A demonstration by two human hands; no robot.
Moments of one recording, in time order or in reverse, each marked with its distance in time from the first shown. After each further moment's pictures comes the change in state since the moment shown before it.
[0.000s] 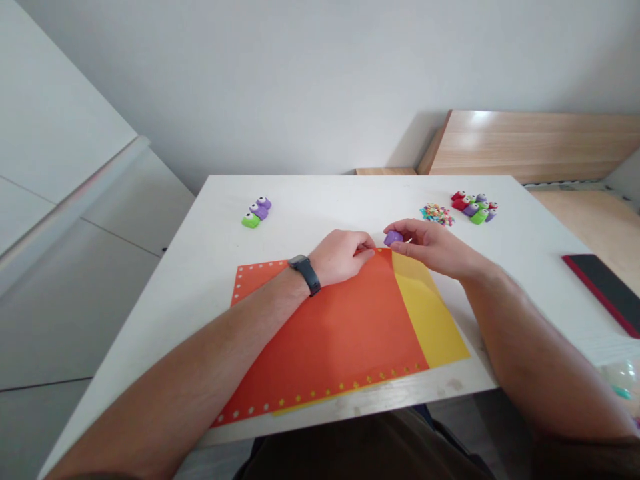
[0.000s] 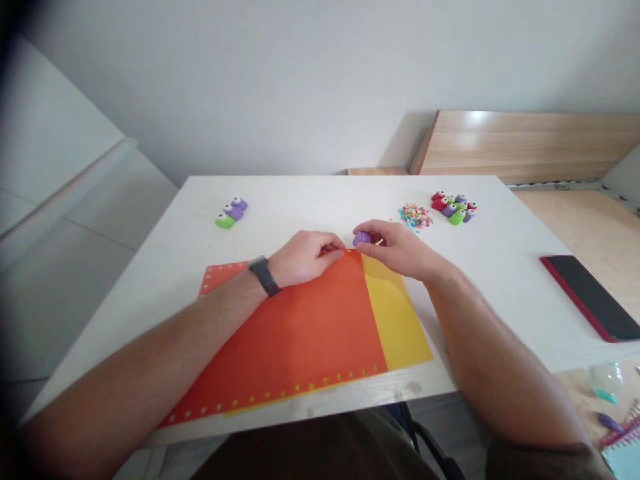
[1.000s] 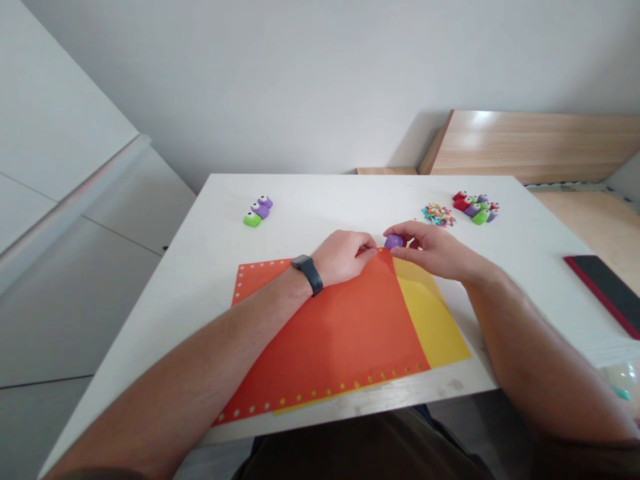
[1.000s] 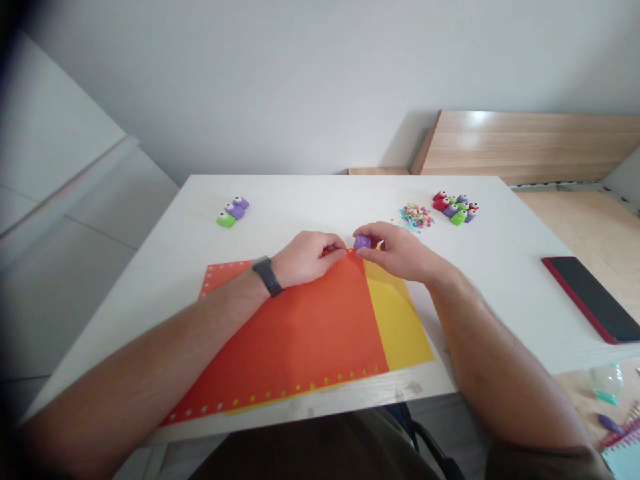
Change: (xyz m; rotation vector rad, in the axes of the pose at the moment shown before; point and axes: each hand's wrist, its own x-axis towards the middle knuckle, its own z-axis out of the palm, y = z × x) left_hand 0.000 0.004 0.000 0.033 -0.004 0.003; right_hand -0.002 -0.005 -0.001 -0.225 -0.005 -0.026
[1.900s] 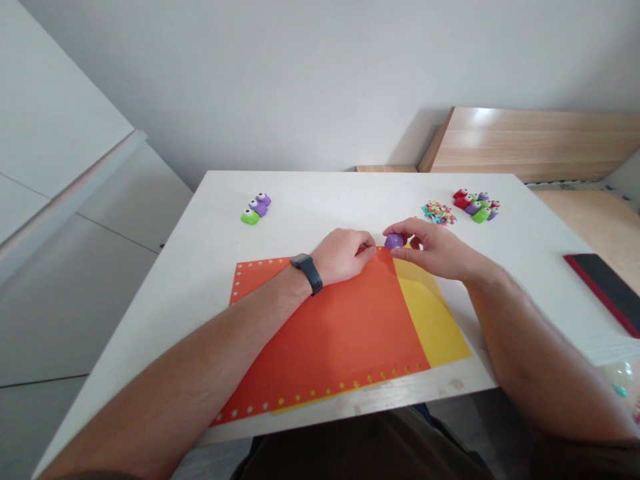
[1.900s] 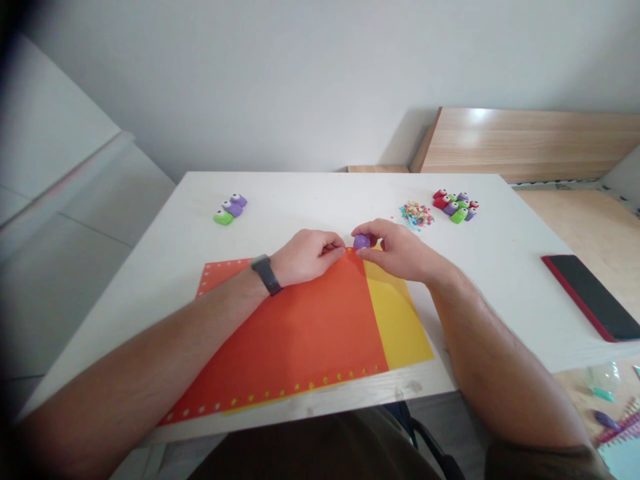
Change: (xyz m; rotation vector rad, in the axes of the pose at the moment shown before) left_hand 0.000 0.001 0.001 0.048 0.000 -0.004; right_hand -0.001 -0.004 -0.001 -0.056 0.040 -0.036
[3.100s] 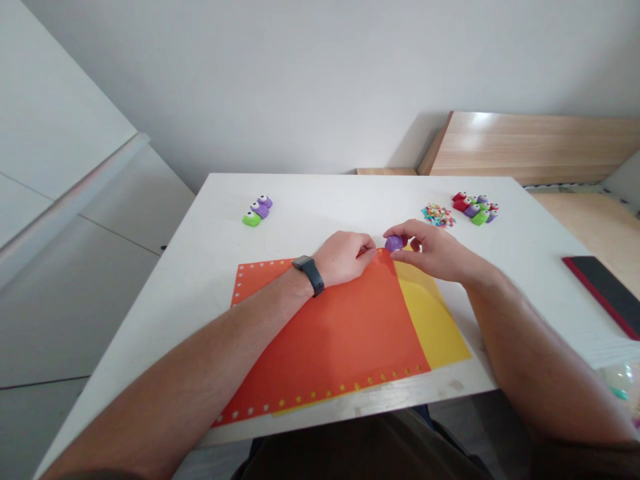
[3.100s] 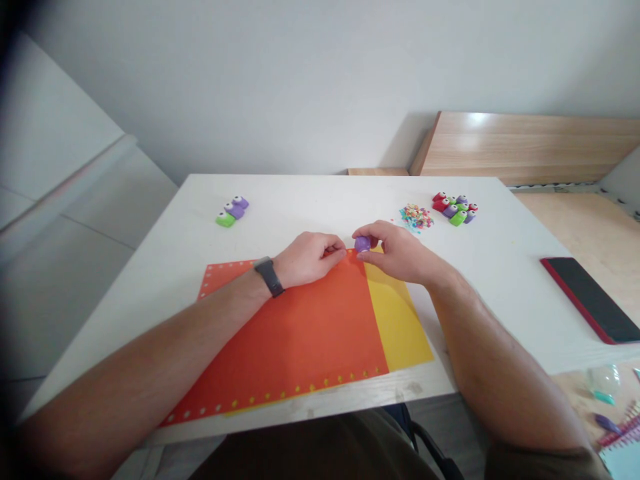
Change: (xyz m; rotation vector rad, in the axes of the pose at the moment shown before) left_hand 0.000 -0.001 0.002 0.010 0.000 0.008; right_hand 0.002 0.005 0.002 -0.029 0.010 -0.052
